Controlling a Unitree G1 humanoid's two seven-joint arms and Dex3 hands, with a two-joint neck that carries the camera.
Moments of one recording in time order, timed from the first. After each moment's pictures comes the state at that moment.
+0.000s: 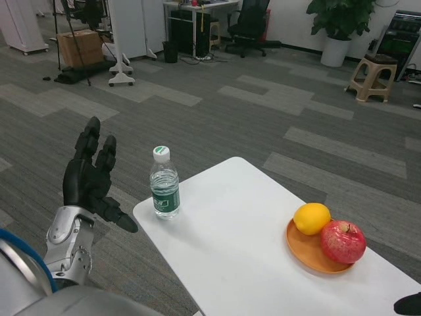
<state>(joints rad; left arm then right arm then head) 0.13 0.12 0.75 0.12 -0.54 -0.39 -0.29 -0.35 -0.45 0.21 0.31 0.42 -0.73 -0.12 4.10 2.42</state>
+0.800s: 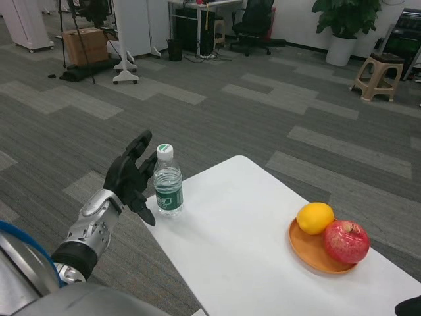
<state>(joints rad) -0.02 0.34 0.53 0.42 -0.66 -0.21 -0.36 -0.35 -0.46 0.23 0.31 0.42 -0.73 -0.12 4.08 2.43</state>
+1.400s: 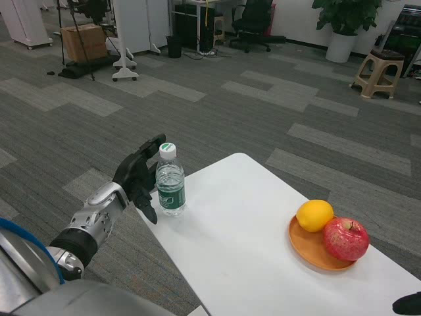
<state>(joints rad) -0.04 0.42 0.42 0.45 -0.68 -0.13 -0.37 -0.35 -0.46 0.23 0.31 0.42 -0.73 -0.12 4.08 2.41</state>
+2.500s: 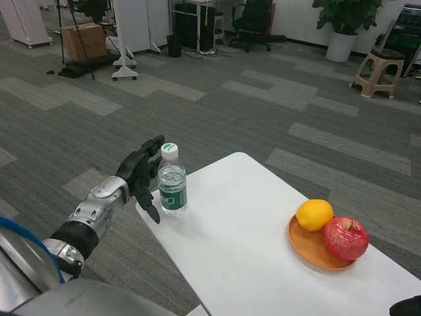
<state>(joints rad) -0.06 0.45 0.40 0.45 -0.45 -0.07 -0.23 -0.32 -0.46 0.23 0.27 0.42 -0.73 -0.12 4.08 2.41</state>
